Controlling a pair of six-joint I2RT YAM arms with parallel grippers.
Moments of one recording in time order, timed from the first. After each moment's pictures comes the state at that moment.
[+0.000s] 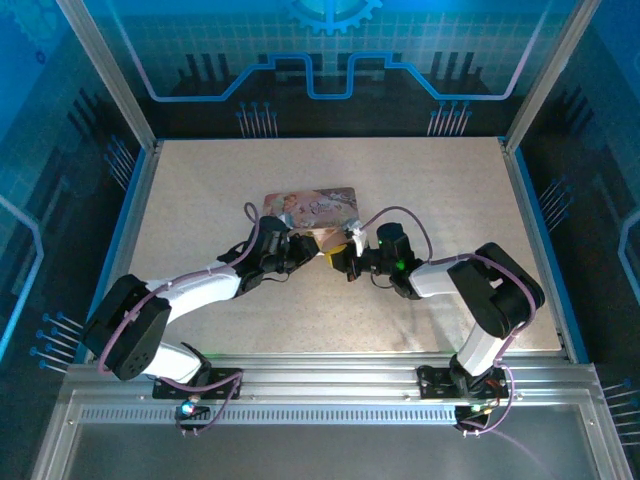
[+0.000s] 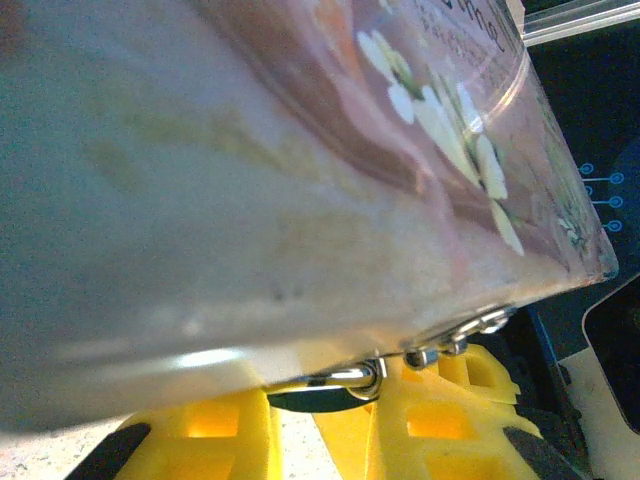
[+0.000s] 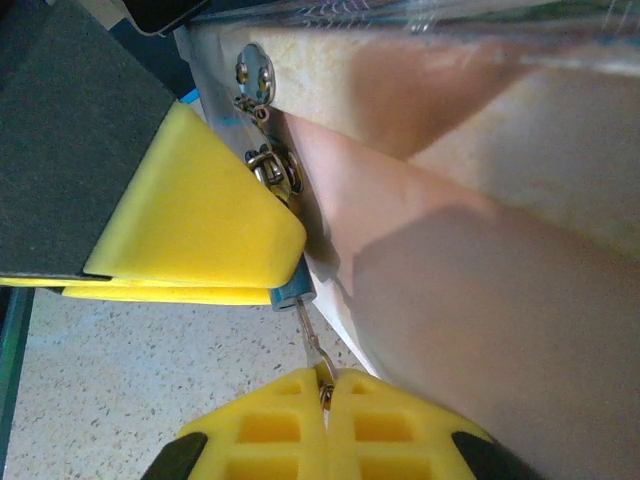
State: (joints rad) left arm -0.57 1.43 0.68 0.16 0.24 -1.11; right arm 0.56 1.70 0.59 0.71 -0.59 0.22
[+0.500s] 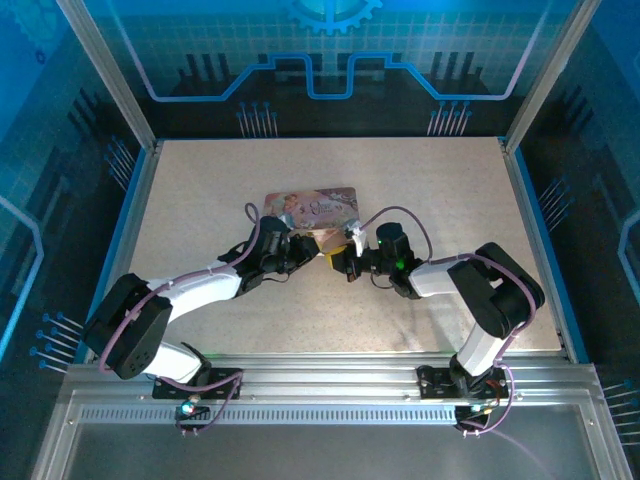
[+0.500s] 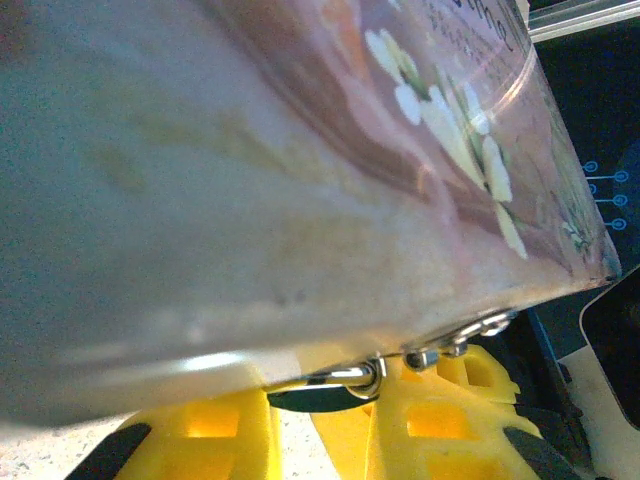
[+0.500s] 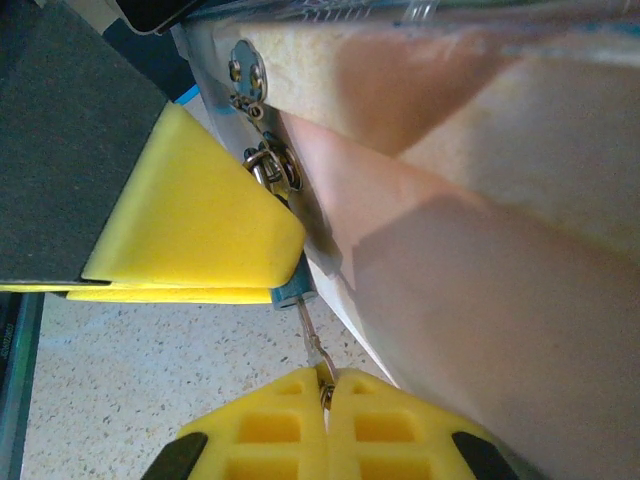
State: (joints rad) left arm -0.57 1.44 0.68 0.16 0.24 -1.11; right arm 0.56 1.70 0.60 0.69 -0.60 0.24
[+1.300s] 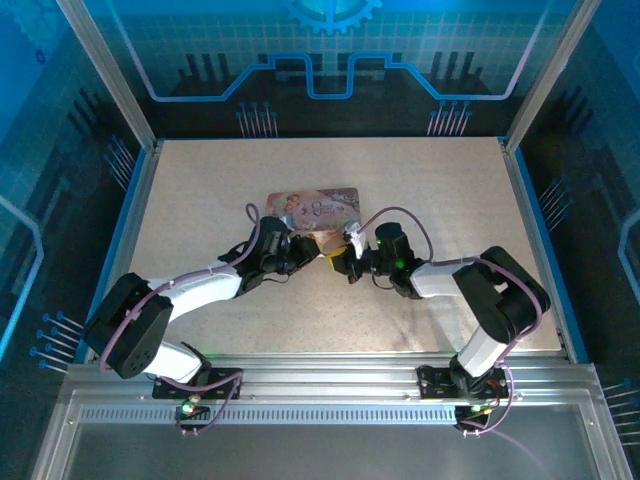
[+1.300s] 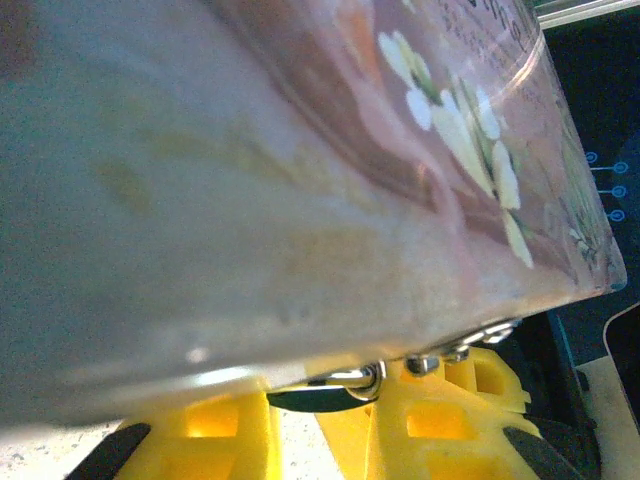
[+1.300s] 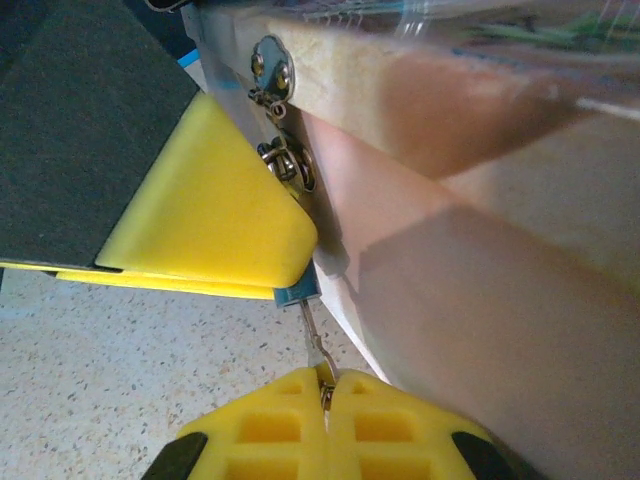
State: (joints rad) left arm -0.57 1.44 0.68 0.16 0.26 -1.11; right arm 0.57 1.66 0.60 0.61 -0.57 0.13
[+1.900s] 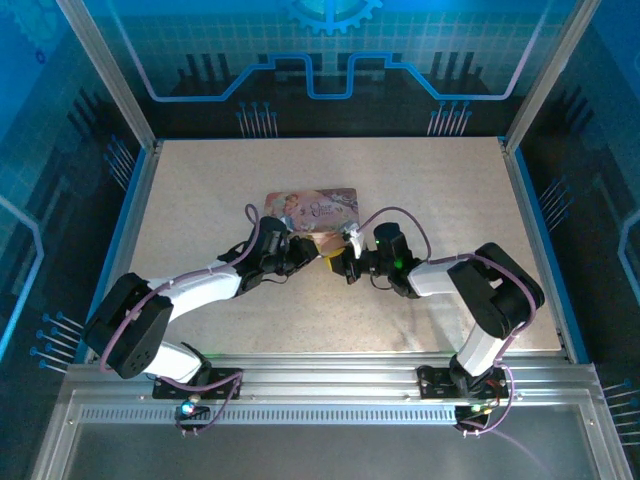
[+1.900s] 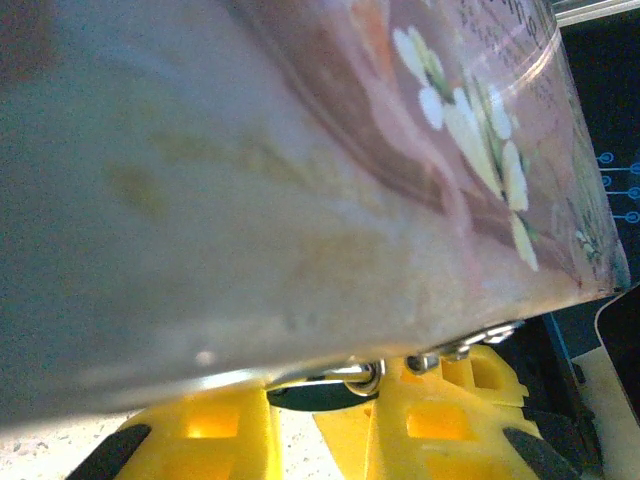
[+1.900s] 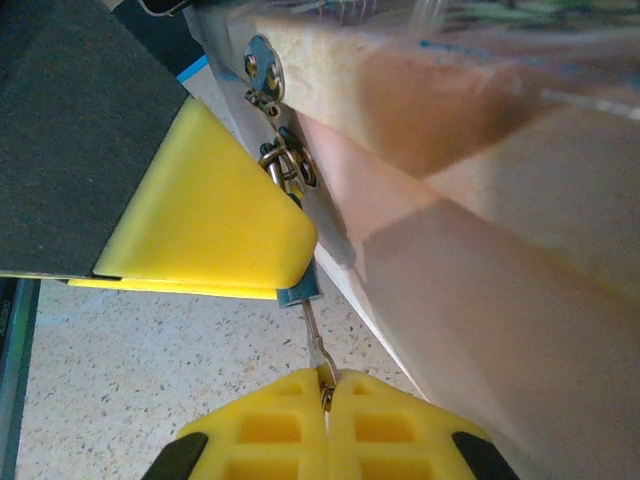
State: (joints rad) left arm -0.57 1.44 0.68 0.13 0.27 -1.11; right arm 0.57 1.70 0.61 0.64 -0.60 0.20
